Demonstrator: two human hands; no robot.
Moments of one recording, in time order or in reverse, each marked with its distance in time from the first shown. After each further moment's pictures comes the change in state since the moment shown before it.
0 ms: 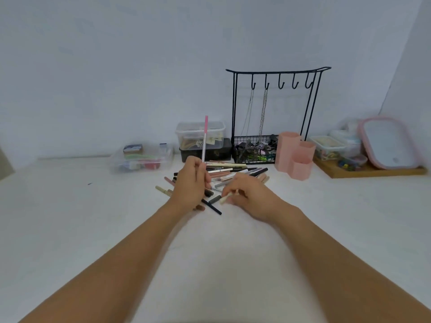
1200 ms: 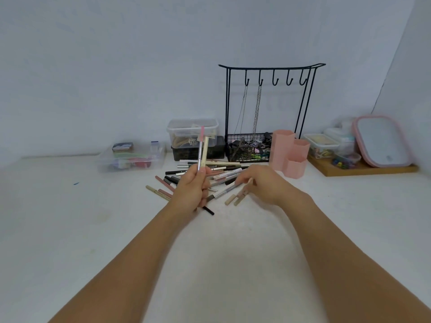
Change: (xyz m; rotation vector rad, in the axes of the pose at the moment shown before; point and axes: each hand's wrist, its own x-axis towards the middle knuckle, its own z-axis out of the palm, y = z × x) left_hand -0.013 0.006 0.019 -0.441 -0.142 -0.328; right_hand 0.010 0.021 -0.038 -0.194 -0.063 0.268
